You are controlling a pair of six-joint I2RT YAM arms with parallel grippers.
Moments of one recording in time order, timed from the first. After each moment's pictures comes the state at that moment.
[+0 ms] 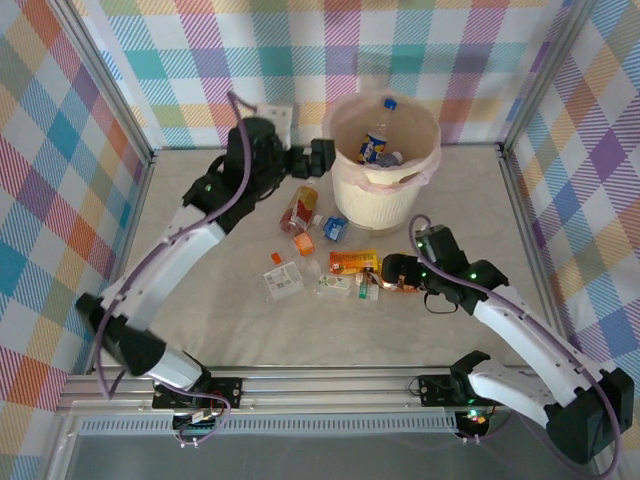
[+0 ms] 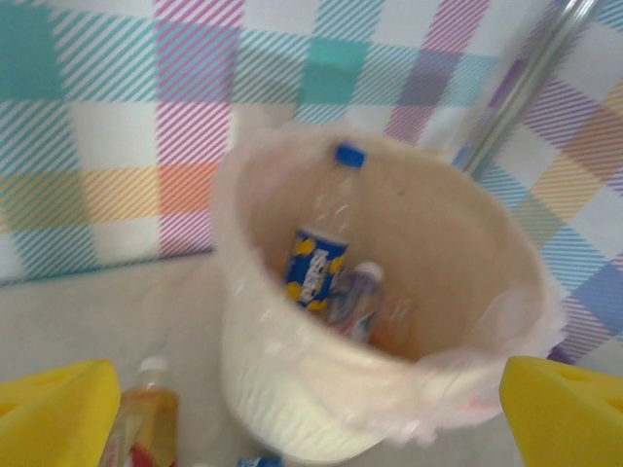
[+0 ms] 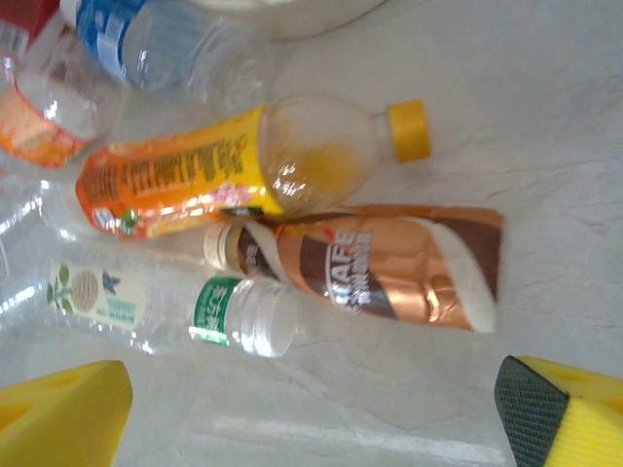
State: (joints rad) left arm -0.63 1.45 1.62 -0.44 -0.14 -0.30; right arm 0.56 0.98 0.81 -0.77 0.04 0.60
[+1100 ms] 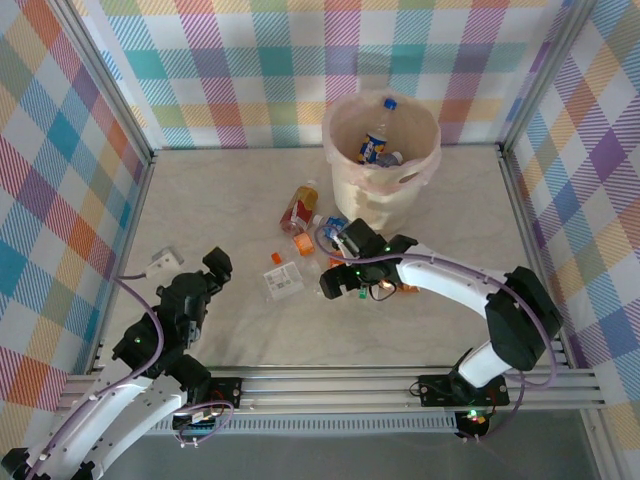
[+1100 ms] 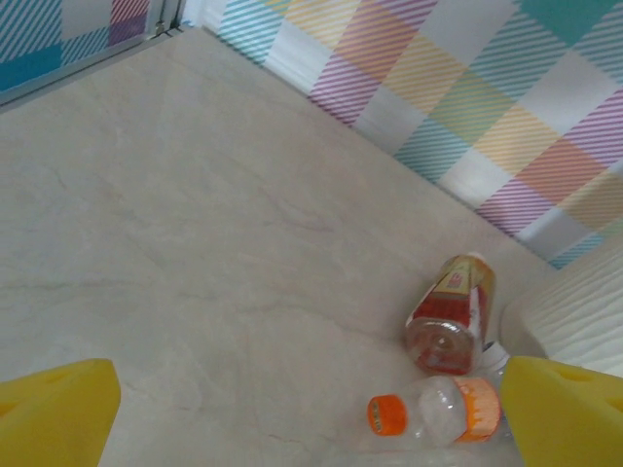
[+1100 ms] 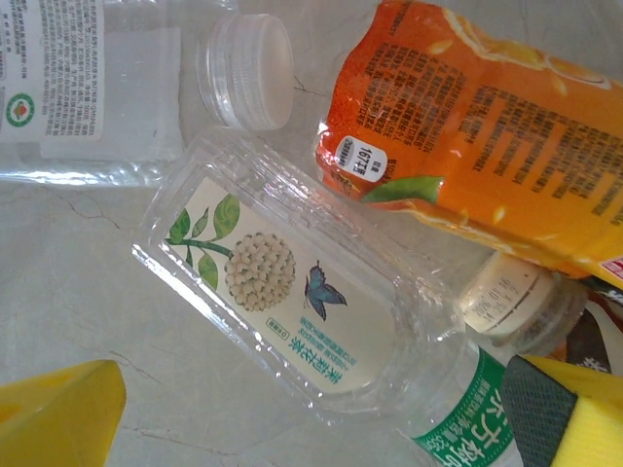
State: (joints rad) left arm -0.63 0.46 0.58 -0.61 -0.72 -0.84; right arm 0.81 1.55 1.05 -0.63 -0.08 0.32
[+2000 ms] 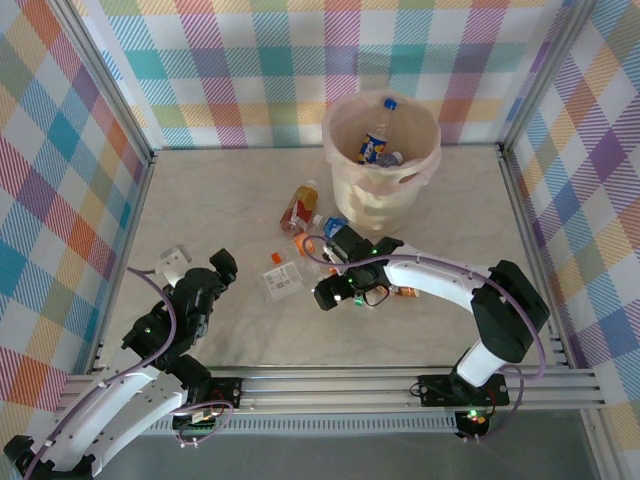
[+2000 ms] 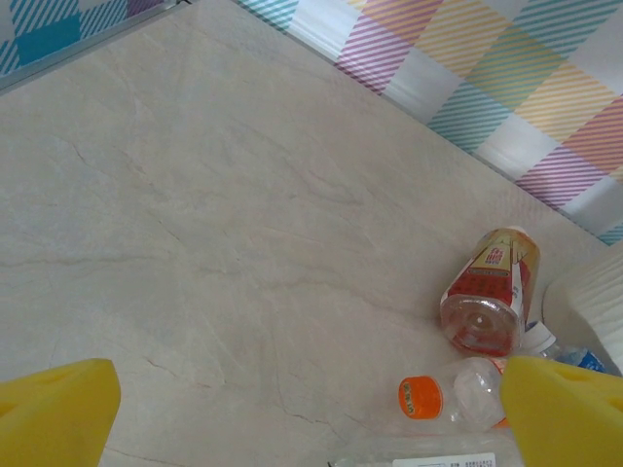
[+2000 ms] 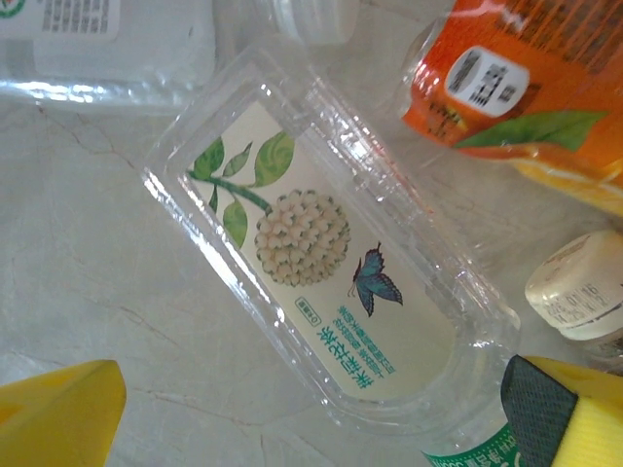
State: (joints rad) left arm -0.63 0.54 0.57 -0.62 -0.72 -0.87; right arm 0.87 1.61 1.08 -0.69 -0.12 0.32
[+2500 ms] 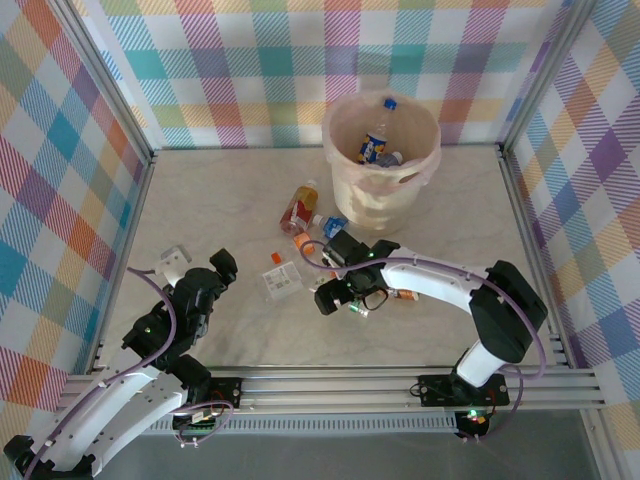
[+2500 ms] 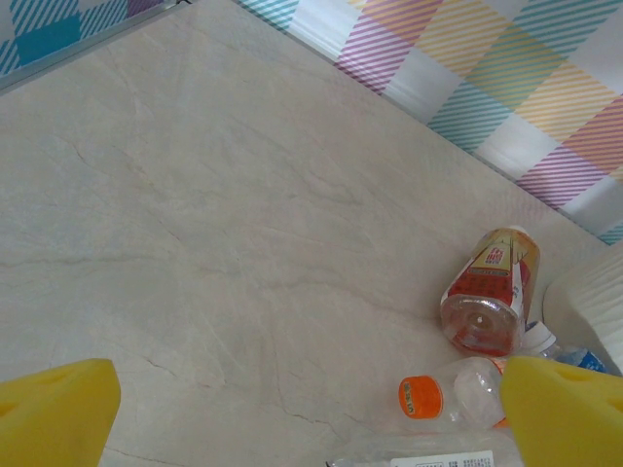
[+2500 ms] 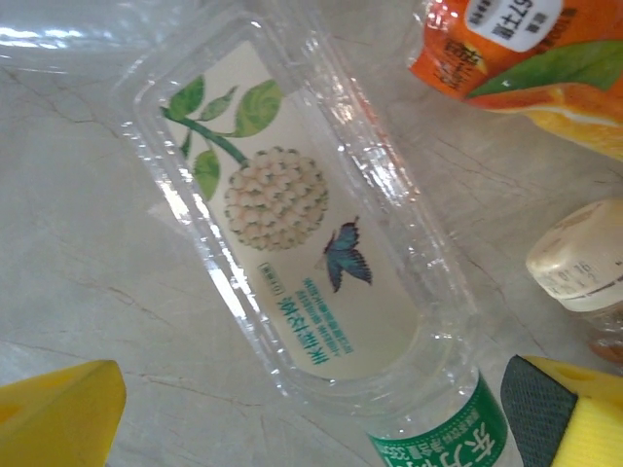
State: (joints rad) left arm -0.63 0.54 0.57 -0.62 -0.72 -0.87; right arm 0.89 1.62 1.08 -0.72 -0.08 0.34
